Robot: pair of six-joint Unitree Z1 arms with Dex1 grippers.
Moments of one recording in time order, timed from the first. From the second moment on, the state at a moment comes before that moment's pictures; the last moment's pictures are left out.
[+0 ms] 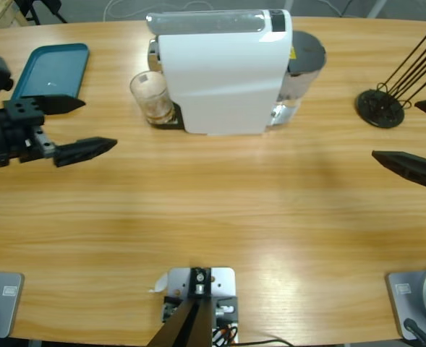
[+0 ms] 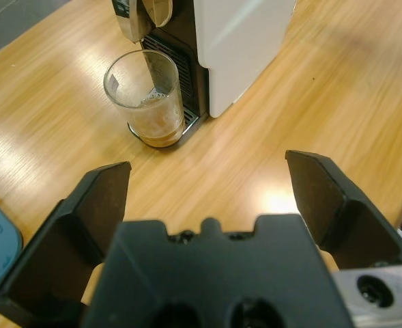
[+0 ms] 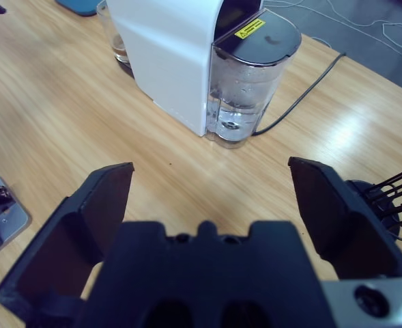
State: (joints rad) arm 0 -0.81 1.28 -0.50 -0.21 -0.12 0.09; arm 1 0.62 0.79 -0.48 0.13 0.05 -0.10
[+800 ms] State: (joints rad) arm 0 -0.73 1.59 -0.53 -0.48 -0.09 0.10; arm 1 0.62 0.80 -0.48 0.13 0.05 -0.09
